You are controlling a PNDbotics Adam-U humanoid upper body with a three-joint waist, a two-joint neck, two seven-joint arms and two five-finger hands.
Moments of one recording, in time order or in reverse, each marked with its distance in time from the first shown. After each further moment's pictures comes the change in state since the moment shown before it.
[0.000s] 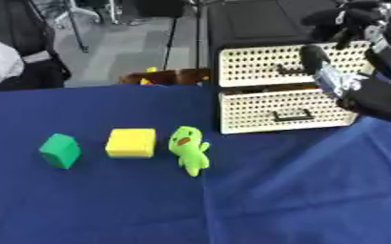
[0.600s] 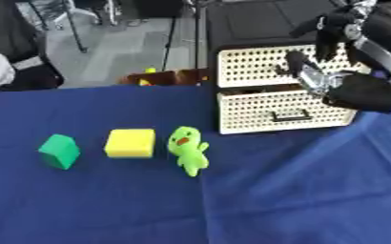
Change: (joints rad) left arm 0.003 0.000 -0.005 0.000 0.007 0.001 -0.008; right arm -0.052 -0.033 0.013 0.000 0.035 0.053 0.116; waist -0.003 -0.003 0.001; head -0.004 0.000
